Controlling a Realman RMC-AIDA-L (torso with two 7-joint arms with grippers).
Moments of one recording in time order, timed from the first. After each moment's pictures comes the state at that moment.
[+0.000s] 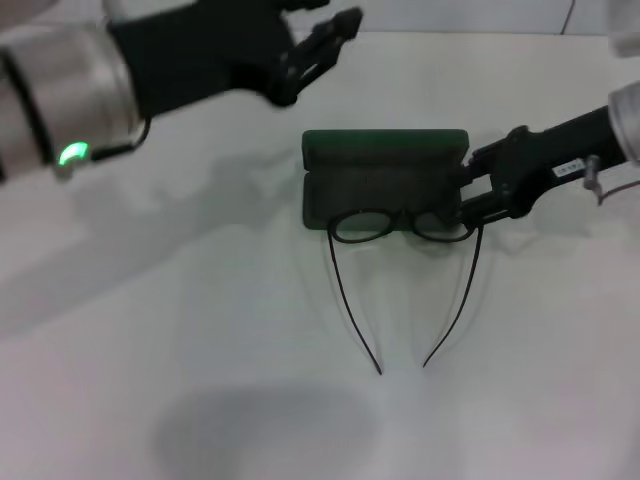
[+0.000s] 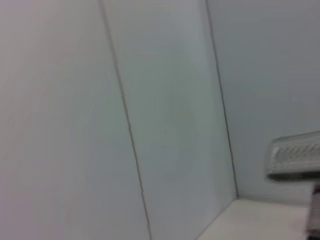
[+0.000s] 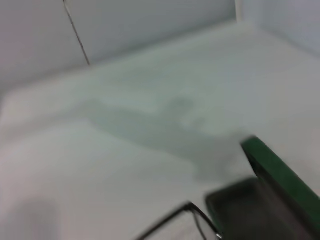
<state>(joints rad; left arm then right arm) -0.08 -2.09 1.49 1.66 1.59 0.97 -1.70 0.84 1.84 -1.50 -0.64 -1.73 -1.28 1.78</state>
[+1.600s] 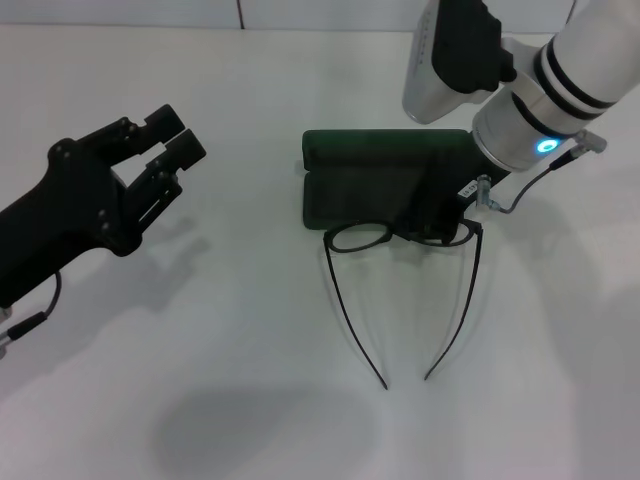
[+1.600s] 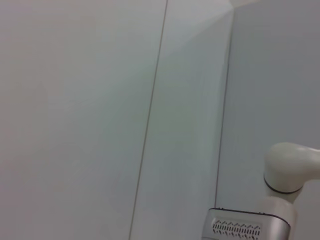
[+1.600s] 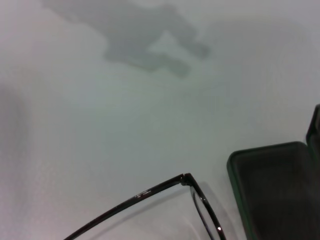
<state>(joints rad) -0.11 -2.09 1.11 0.71 1.09 1.67 -1.07 1.08 2.03 -1.52 -0.65 -2.25 -1.23 1.97</state>
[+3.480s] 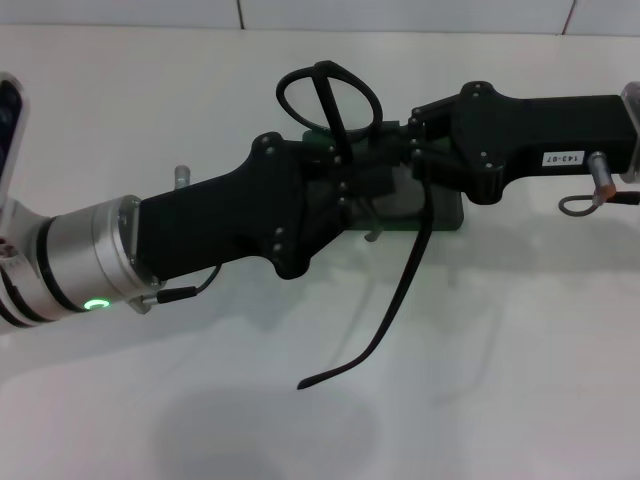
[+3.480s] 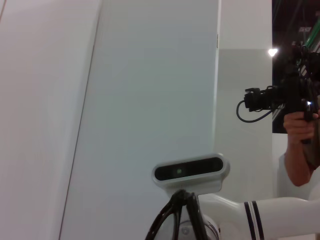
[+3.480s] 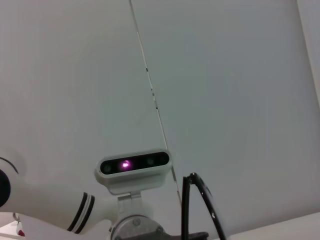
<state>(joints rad) -0.49 -2.09 1.18 0.41 1.22 1.82 -1.00 0.62 2.02 -1.20 -0.83 -1.46 -1.60 1.56</state>
